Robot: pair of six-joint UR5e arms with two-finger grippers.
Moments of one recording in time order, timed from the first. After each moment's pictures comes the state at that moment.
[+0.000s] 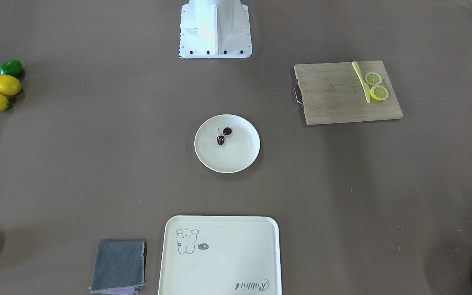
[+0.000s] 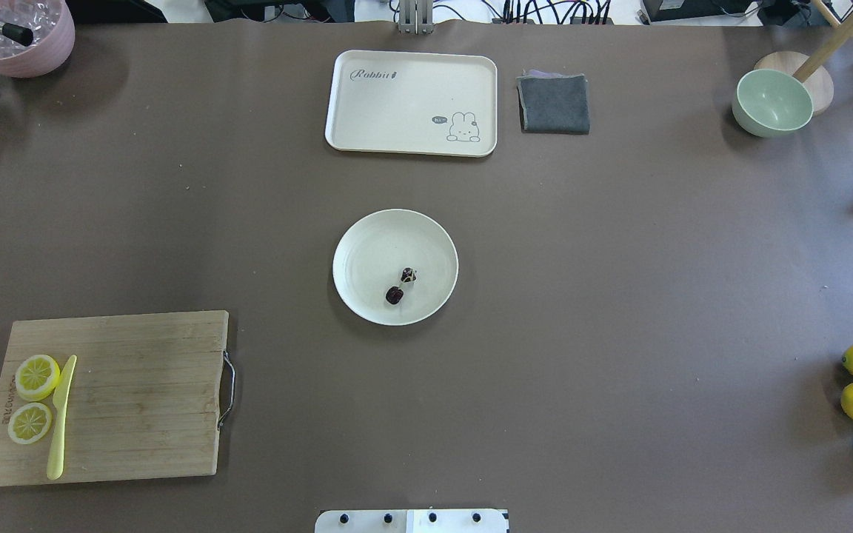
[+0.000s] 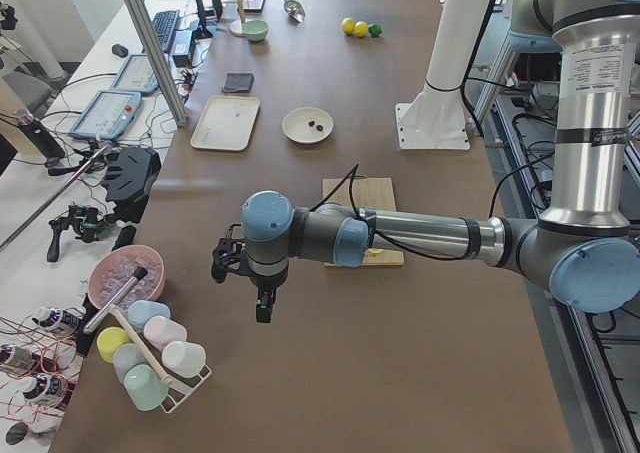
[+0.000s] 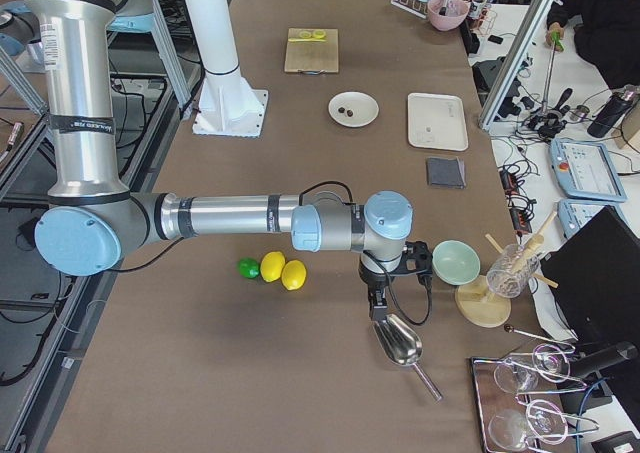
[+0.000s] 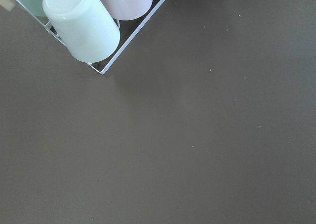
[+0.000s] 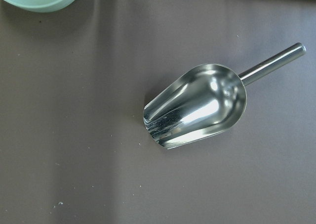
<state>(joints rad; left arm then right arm) -1.60 -1.54 -1.69 -1.64 -2.34 -0.06 1.56 -1.54 1.61 -1.58 2.28 -0.02</state>
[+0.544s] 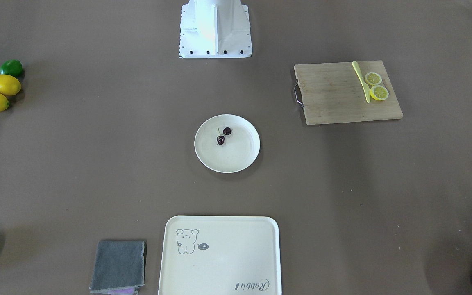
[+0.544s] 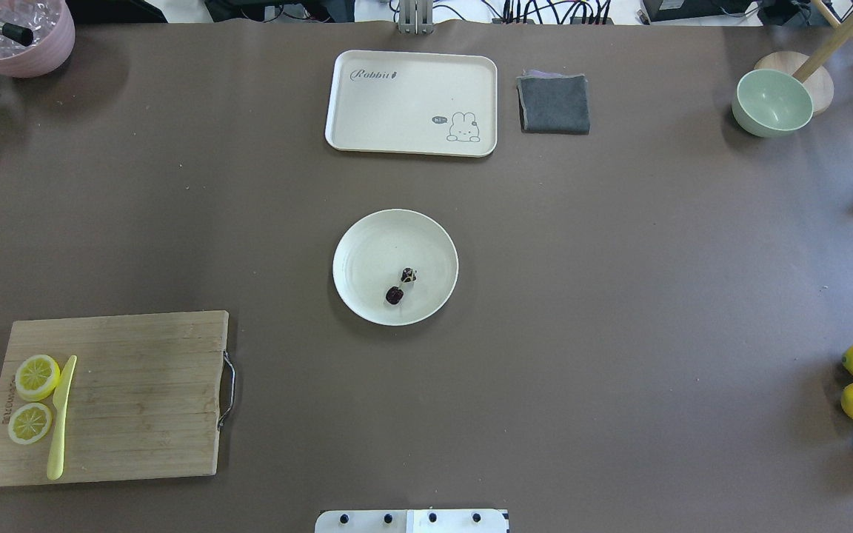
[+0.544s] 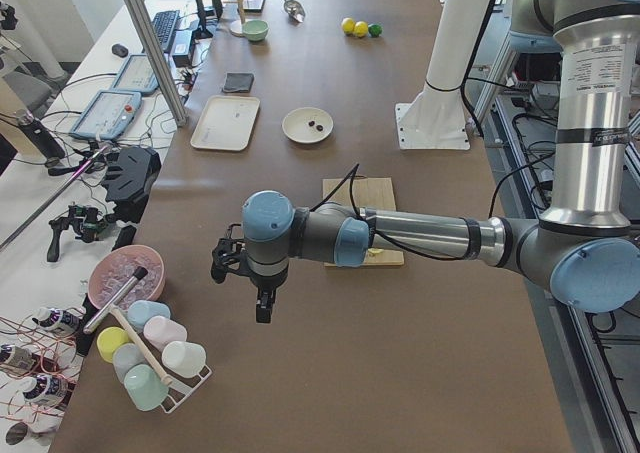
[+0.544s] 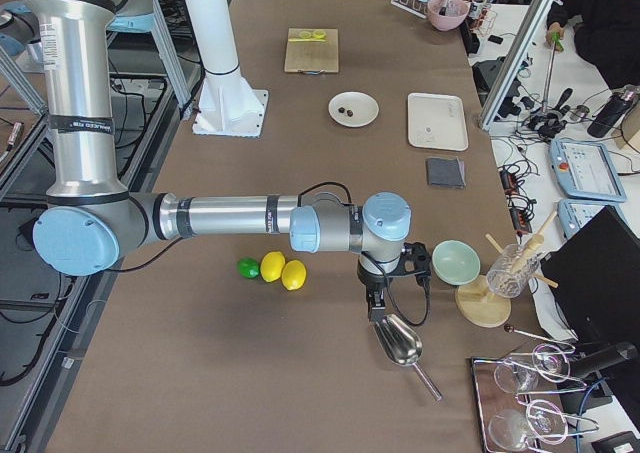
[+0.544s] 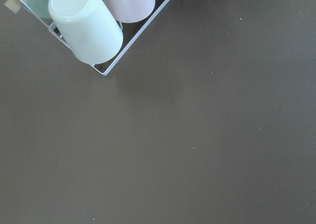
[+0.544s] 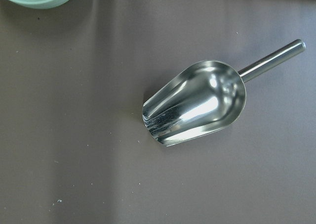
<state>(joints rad) -1.60 -1.54 -1.69 -1.63 -2.34 -0.06 1.56 -1.55 1.62 -1.58 2.28 -0.02</state>
